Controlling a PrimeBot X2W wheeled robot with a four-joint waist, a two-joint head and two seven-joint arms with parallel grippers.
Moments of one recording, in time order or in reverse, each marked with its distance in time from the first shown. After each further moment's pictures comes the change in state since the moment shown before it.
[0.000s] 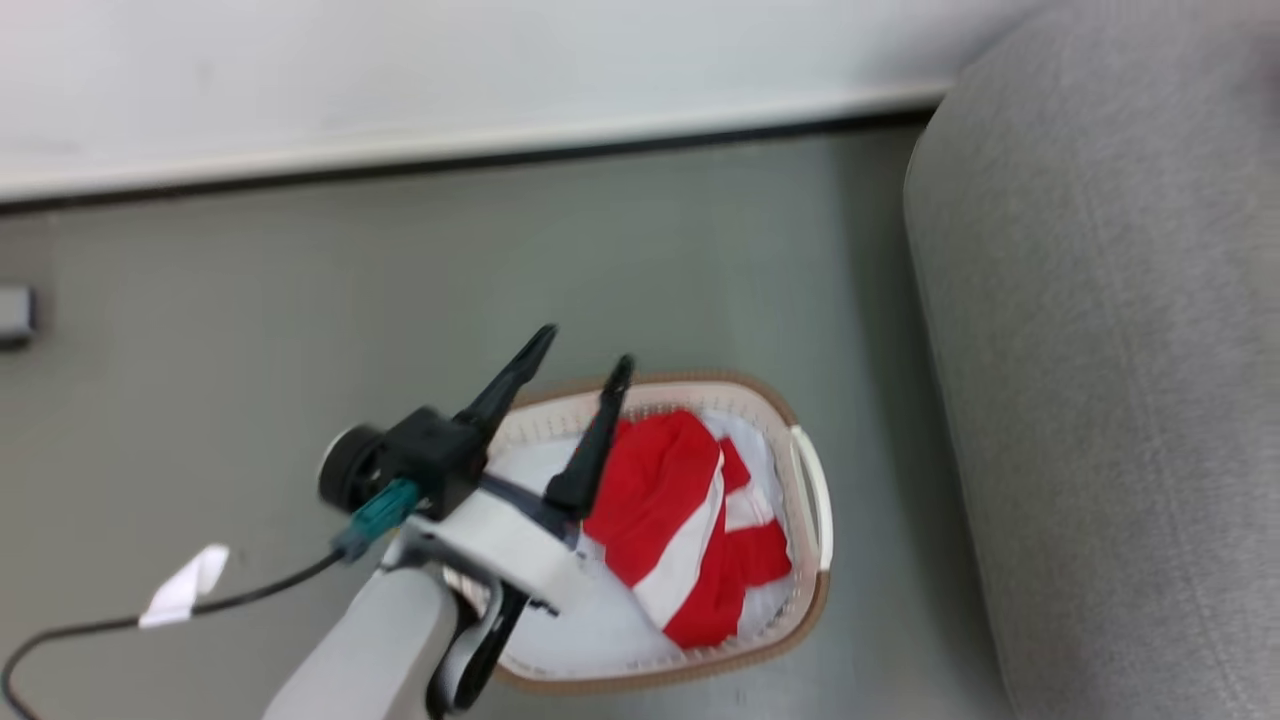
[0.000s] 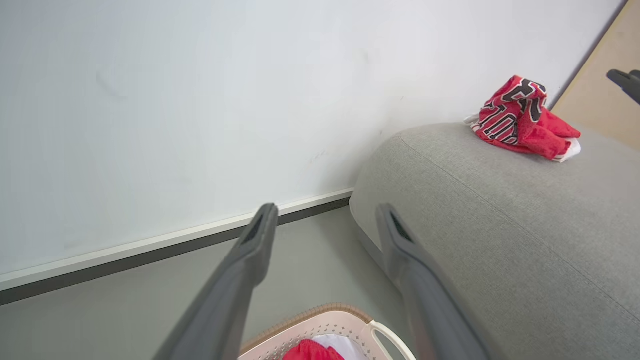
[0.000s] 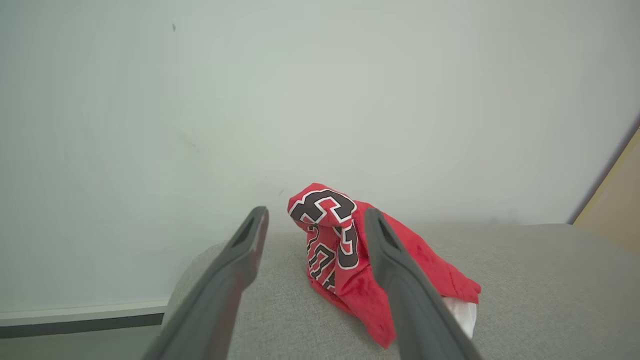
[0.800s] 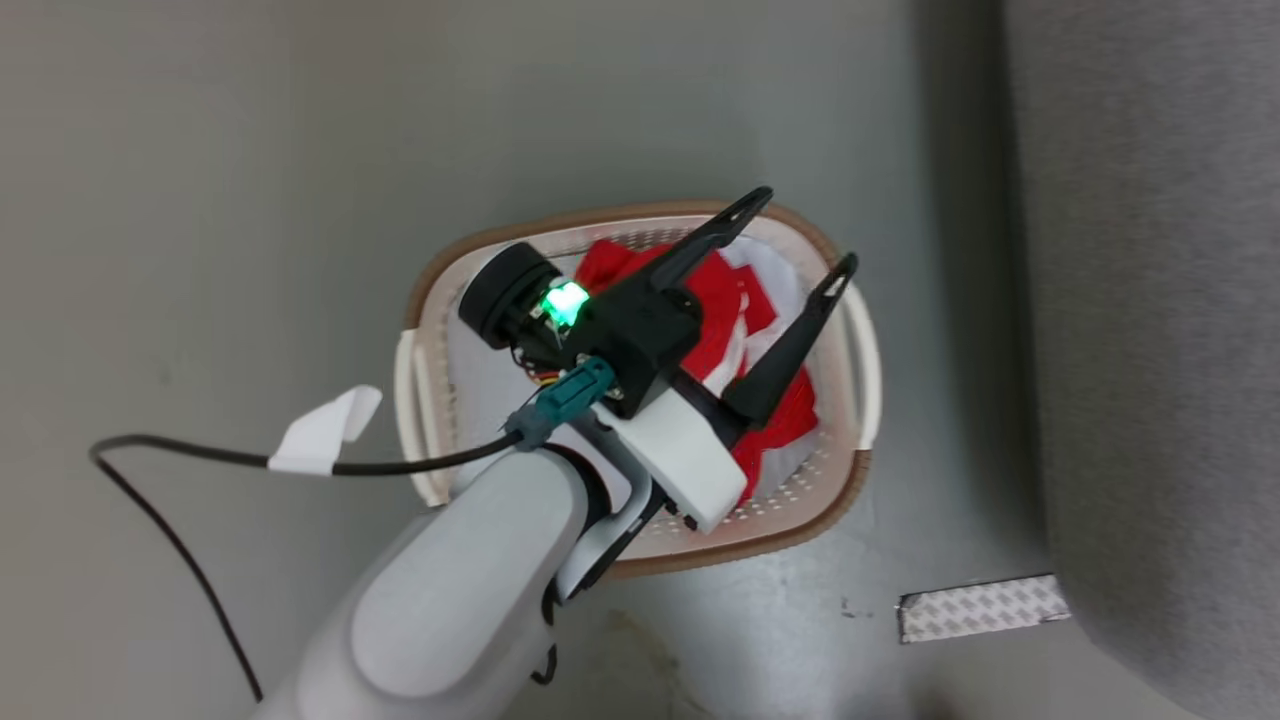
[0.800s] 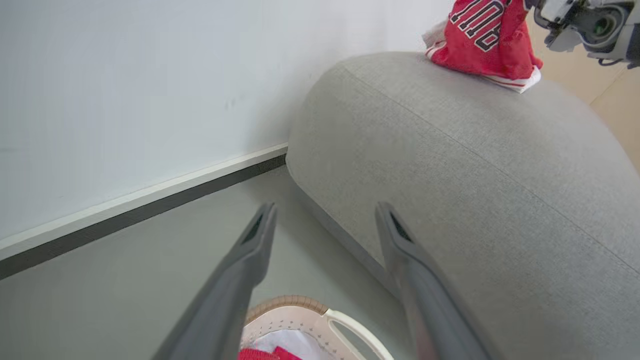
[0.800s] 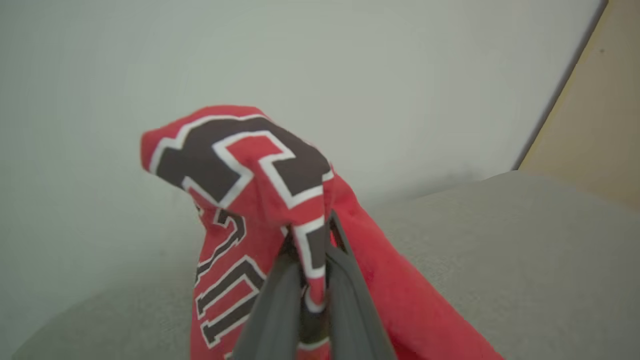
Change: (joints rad) left arm -0.256 -0.093 -0.118 -0.106 0.117 -0.071 0.199; right arm -0.585 -0.311 0.015 0.451 0.210 0.000 0.003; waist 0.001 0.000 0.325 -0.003
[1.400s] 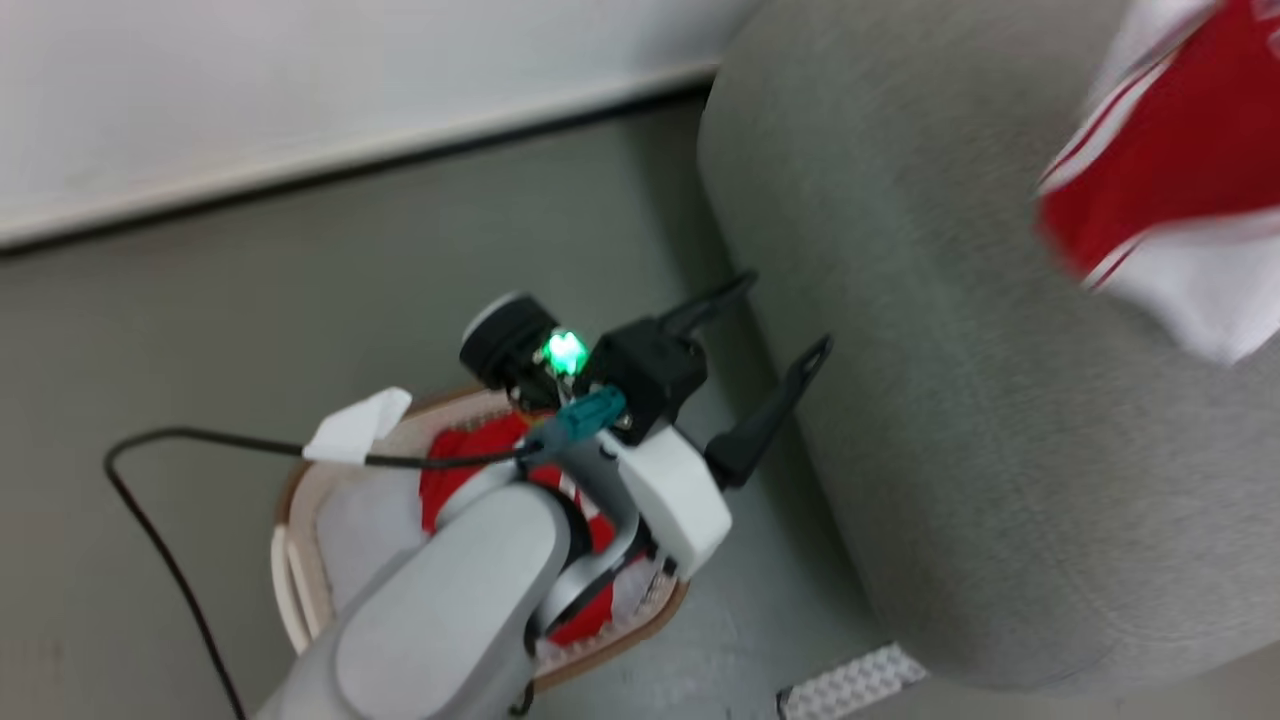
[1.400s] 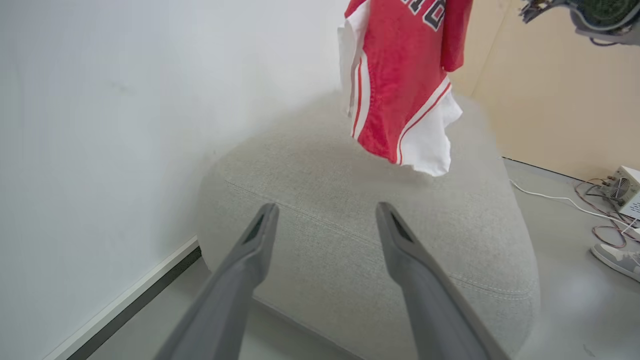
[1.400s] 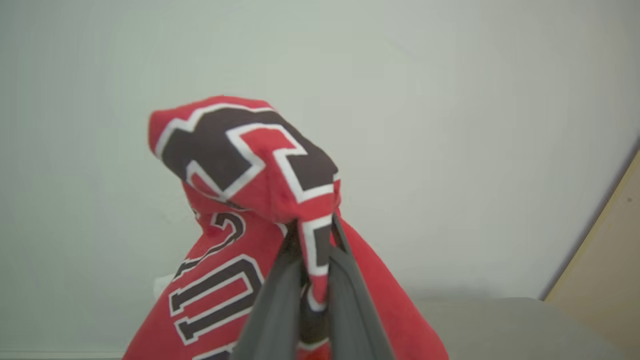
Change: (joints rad) left arm 0.088 0.046 -0.015 -0.022 -0.021 -0.043 0.122; right arm 0.454 0.005 0.494 -0.586 0.321 0.000 0.003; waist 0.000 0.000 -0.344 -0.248
